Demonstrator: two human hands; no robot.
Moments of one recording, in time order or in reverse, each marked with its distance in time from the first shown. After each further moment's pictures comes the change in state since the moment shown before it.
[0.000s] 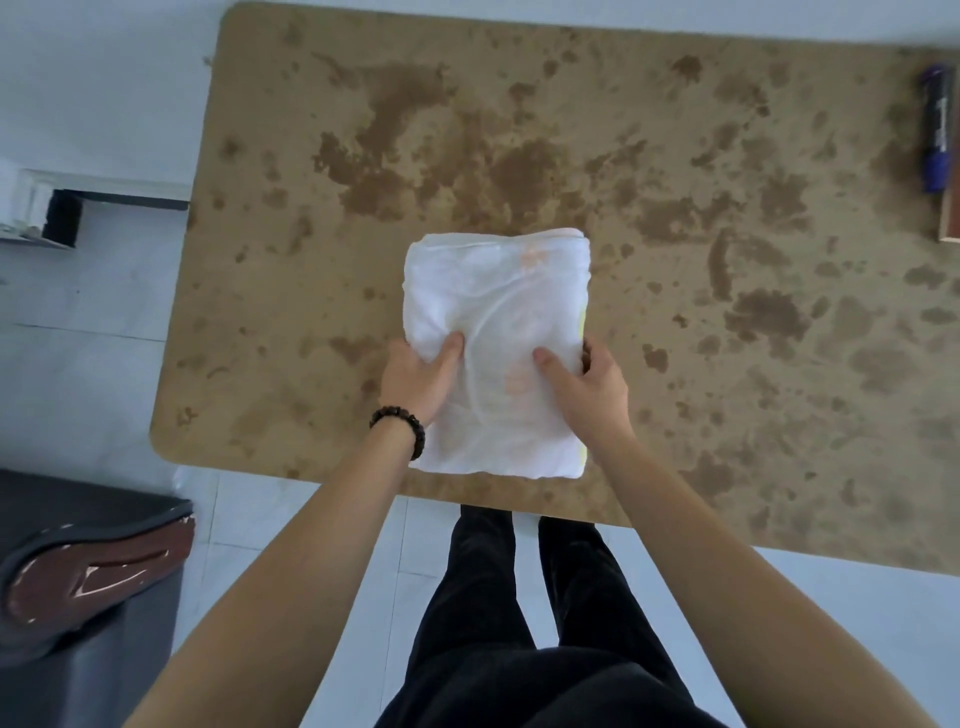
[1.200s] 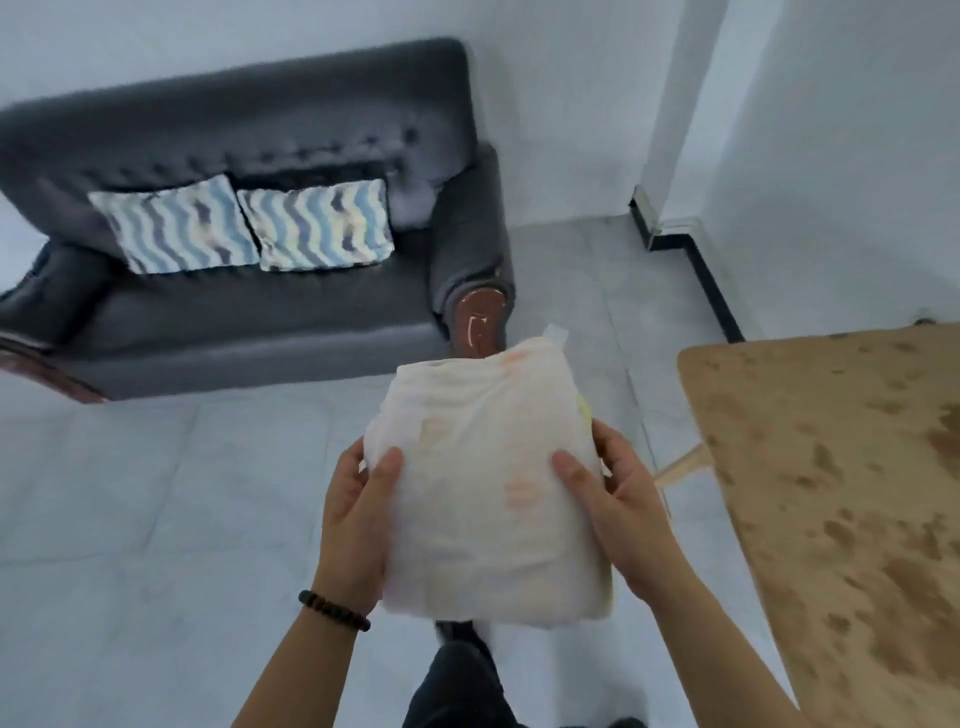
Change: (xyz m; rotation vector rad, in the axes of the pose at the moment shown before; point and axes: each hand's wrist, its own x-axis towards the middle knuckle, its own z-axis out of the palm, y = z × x) left_hand -0.497 -0.289 -0.111 -1.233 1.233 0.002; right_hand -0.396 0.027 0.072 -0.361 -1.299 -0.743
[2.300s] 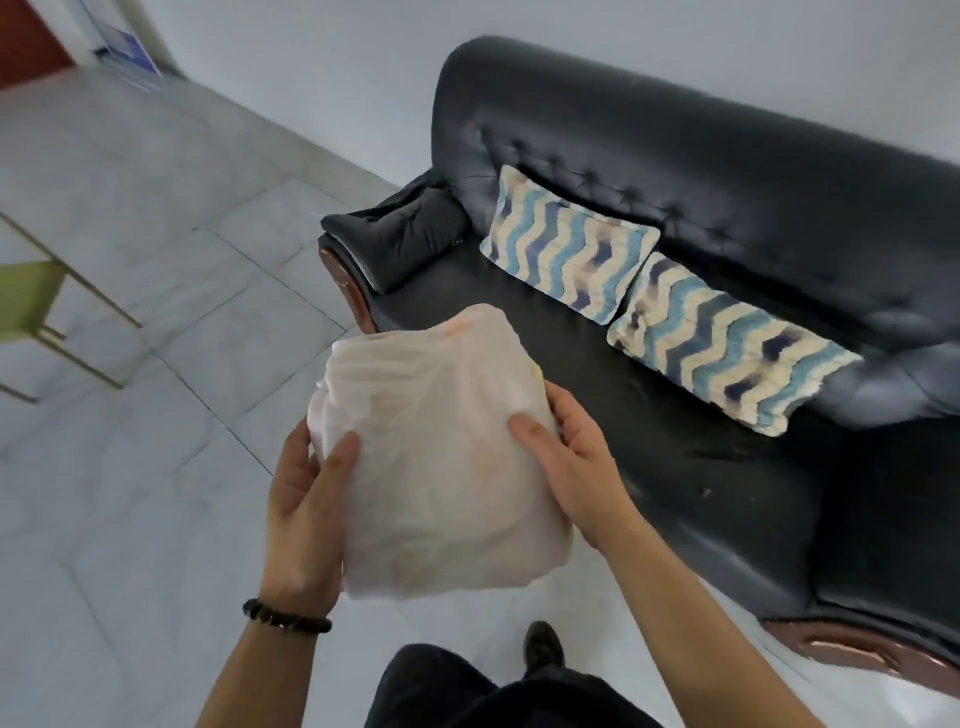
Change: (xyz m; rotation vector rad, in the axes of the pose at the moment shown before) left_hand 0.500 0.186 -0.580 -0.287 0.736 0.126; right_hand 0.381 -0.149 0.857 -0.180 -0.825 -0.038
